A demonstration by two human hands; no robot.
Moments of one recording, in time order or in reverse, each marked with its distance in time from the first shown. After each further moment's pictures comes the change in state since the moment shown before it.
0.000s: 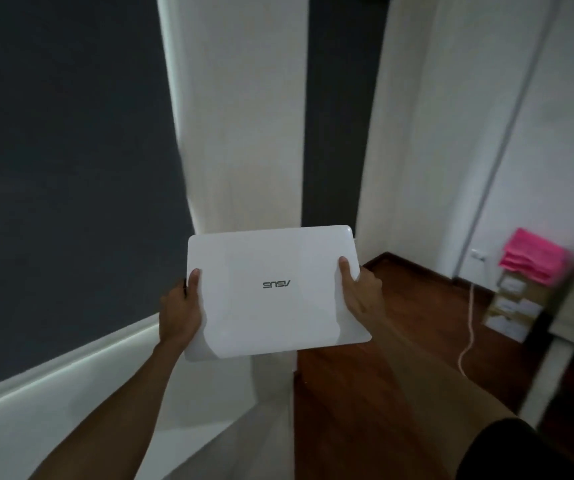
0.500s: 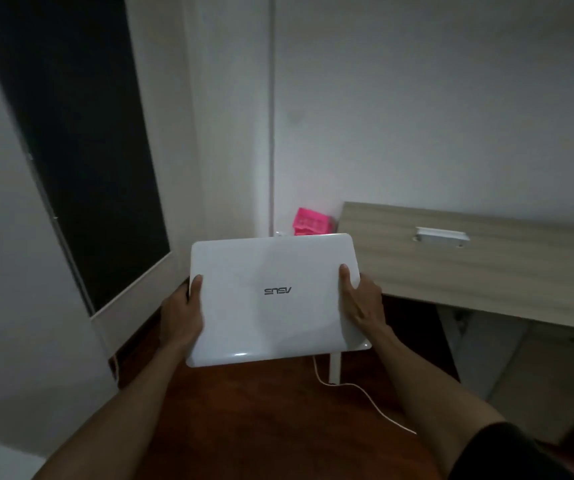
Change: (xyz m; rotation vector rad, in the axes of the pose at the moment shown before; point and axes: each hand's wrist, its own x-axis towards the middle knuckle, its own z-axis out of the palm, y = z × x) left_hand -0.151 0.213 0.304 -0.247 -0.581 0.278; right_hand -0.055 0.164 -0.345 -0.230 0.617 0.263
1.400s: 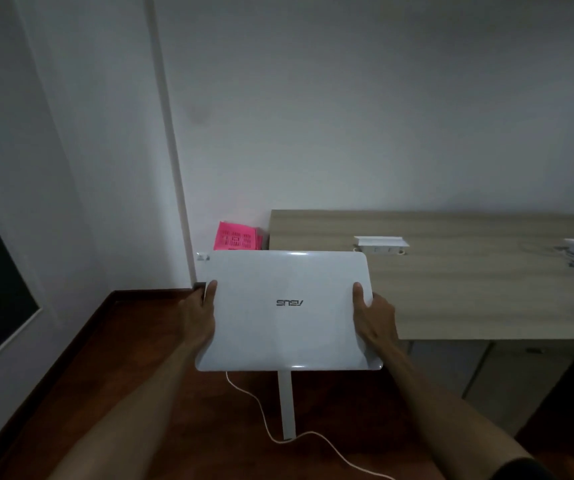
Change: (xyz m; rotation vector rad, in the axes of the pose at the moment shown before) left_hand 0.237 0.073 0.344 -0.057 -0.265 0.170; right_hand 0.289 0.139 -0.005 -0.074 0.236 0.232
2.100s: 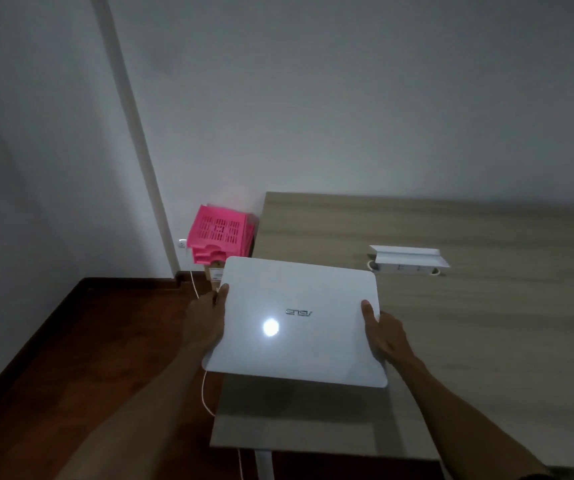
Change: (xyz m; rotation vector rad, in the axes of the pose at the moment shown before) left_hand 0.266 -0.057 0.314 0.072 -0.161 -0.160; right_hand 0.372 0.117 0.119 -0.147 -0.326 0.183
